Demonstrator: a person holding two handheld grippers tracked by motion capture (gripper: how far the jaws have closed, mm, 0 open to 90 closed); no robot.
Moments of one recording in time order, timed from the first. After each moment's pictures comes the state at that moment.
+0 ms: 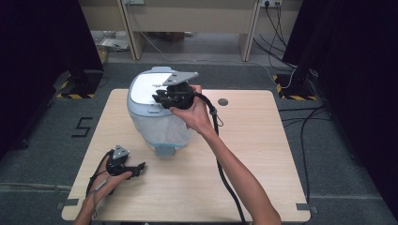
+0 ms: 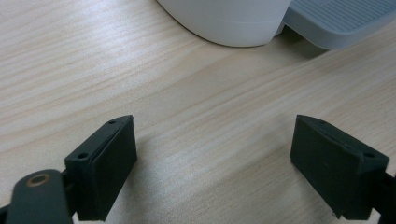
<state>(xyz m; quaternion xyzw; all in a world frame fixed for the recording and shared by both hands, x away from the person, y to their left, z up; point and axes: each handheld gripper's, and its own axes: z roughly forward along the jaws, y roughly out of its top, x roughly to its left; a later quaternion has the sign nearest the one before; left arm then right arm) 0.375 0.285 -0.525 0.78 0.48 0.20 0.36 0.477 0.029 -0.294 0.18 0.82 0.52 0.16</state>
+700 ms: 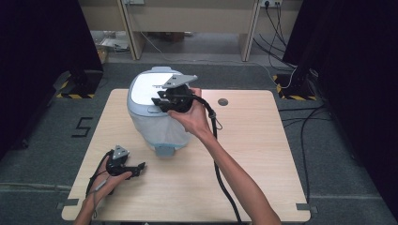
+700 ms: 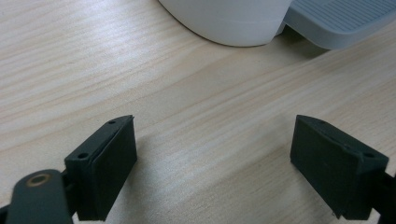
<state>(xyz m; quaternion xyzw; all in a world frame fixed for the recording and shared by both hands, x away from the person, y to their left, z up) 0.374 0.285 -0.525 0.78 0.48 0.20 0.36 0.469 0.030 -0.298 0.20 0.82 0.51 0.17</state>
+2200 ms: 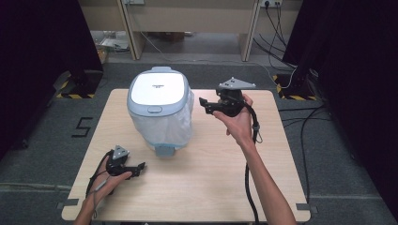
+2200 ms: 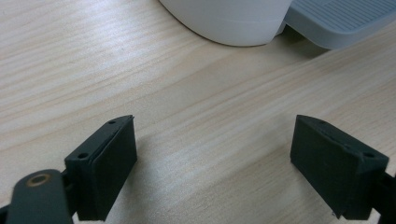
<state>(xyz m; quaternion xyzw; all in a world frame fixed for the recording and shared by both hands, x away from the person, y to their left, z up) 0.374 0.285 -0.525 0.77 0.48 0.20 0.36 0.471 -0.100 -0.316 0.36 0.75 0.51 0.22</state>
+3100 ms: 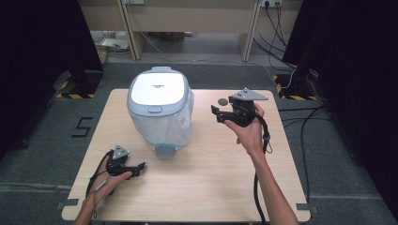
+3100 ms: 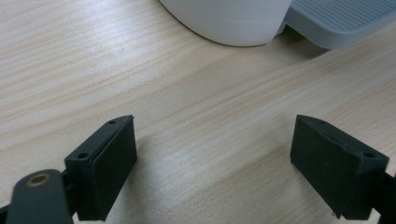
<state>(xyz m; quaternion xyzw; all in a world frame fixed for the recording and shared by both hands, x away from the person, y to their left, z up) 0.374 0.285 -0.525 0.77 0.48 0.20 0.36 0.455 -0.132 -0.337 0.38 0.74 0.50 0.24</state>
